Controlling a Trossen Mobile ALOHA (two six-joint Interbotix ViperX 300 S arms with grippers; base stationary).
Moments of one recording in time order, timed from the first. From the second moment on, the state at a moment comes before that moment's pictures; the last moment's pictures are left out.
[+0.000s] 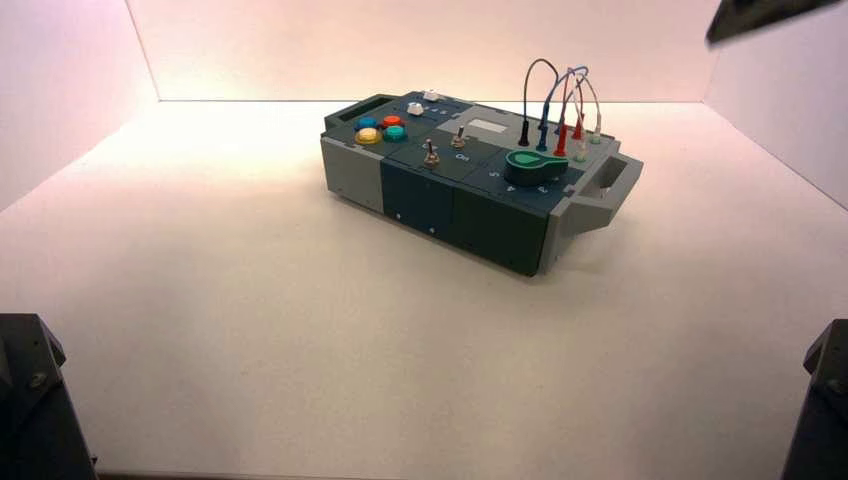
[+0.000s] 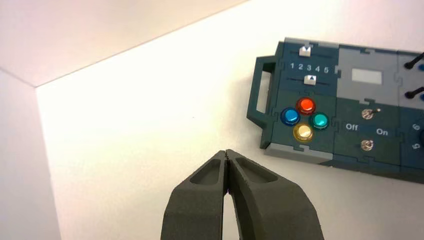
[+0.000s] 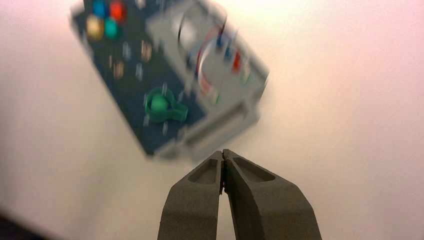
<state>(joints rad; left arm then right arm) -0.16 -0.27 0.48 -0.18 0.70 0.45 0.11 -0.73 0.97 0.28 0.84 -0.34</state>
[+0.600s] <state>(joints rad) -0.25 0.24 0.08 -0.19 0.82 0.64 0.22 -0.56 0.95 0.25 0.91 -0.38</state>
